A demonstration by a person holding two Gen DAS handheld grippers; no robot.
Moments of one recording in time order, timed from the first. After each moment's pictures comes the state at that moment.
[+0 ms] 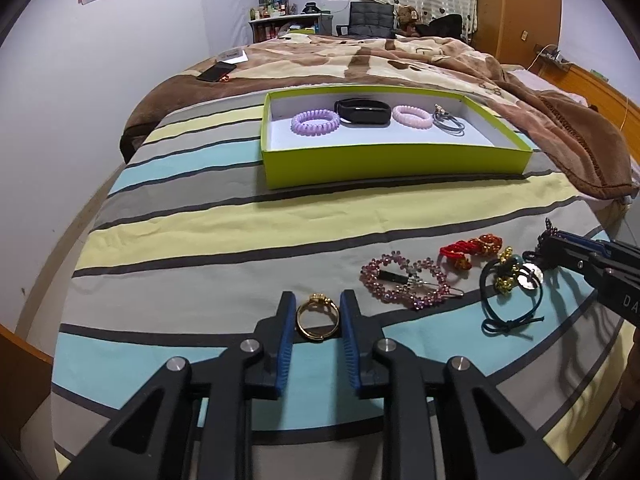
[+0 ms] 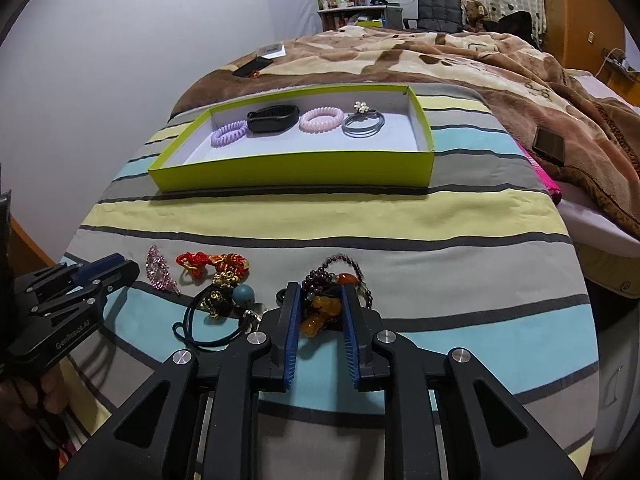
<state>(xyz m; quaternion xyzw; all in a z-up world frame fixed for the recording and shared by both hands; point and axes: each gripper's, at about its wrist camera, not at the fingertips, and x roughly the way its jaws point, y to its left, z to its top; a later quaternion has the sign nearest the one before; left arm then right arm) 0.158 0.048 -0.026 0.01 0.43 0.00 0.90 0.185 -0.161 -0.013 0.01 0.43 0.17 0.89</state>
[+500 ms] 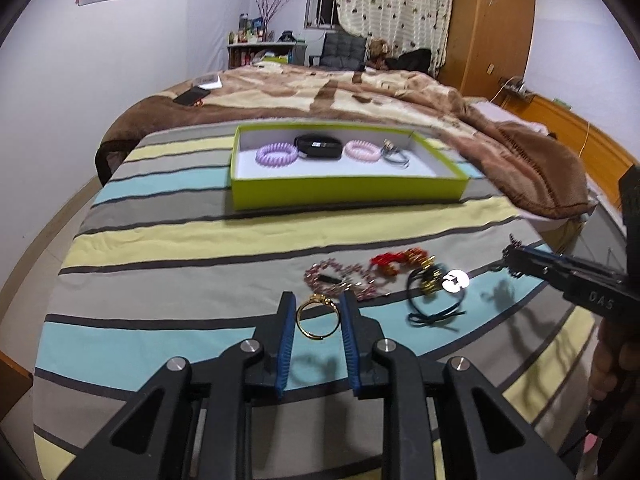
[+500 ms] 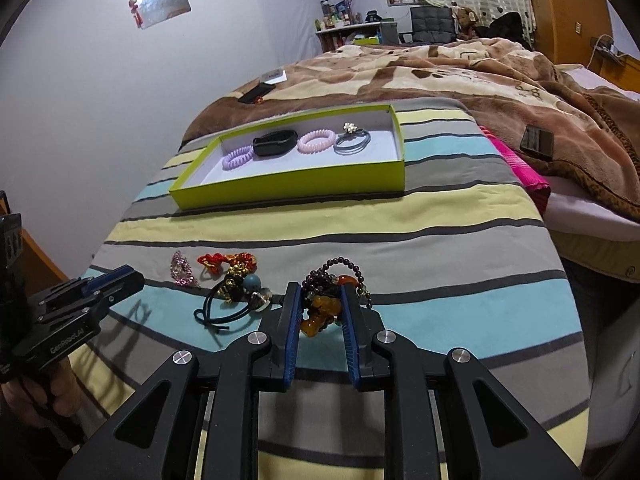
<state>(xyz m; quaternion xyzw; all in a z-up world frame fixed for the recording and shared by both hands) 0.123 0.043 0.001 -0.03 0.37 -0.07 0.93 0.157 -0.190 0.005 0.05 0.40 0.19 0.90</state>
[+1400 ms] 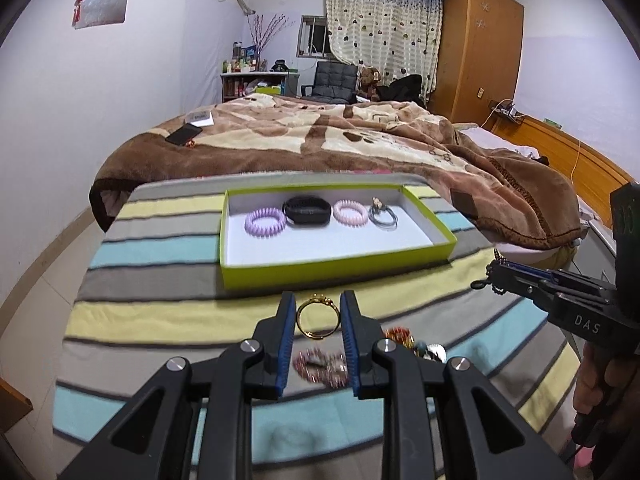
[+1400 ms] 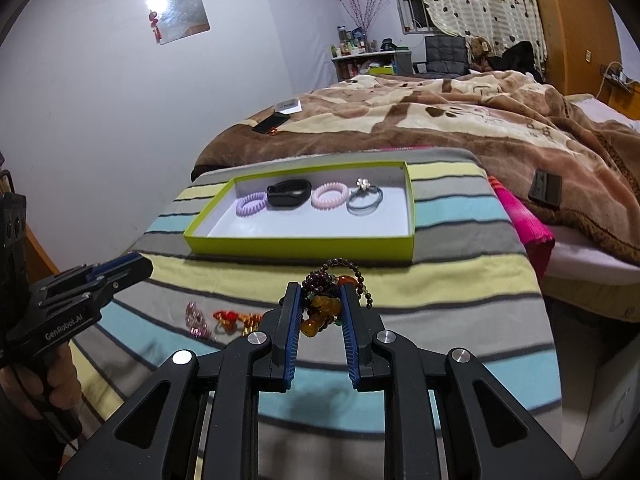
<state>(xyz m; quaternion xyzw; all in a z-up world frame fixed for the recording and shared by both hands) 0.155 0.038 0.045 -0.03 0.32 -0.08 0.94 0.180 -0.187 0.039 0.04 0.35 0.21 0.91</state>
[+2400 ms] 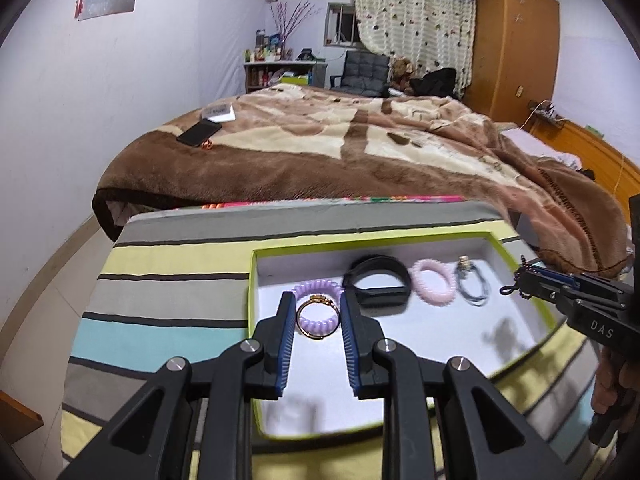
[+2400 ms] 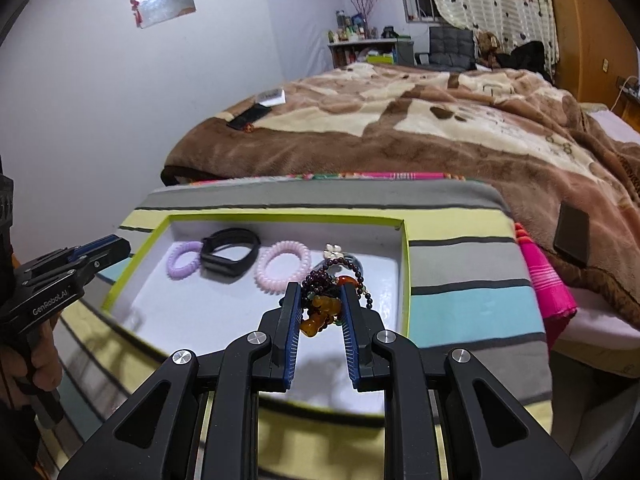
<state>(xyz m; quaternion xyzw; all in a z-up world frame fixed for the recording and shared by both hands) 0.294 0.064 0.027 -0.03 0.35 -0.03 0.94 0.327 -0.166 0.022 0.01 0.38 0.20 0.90</state>
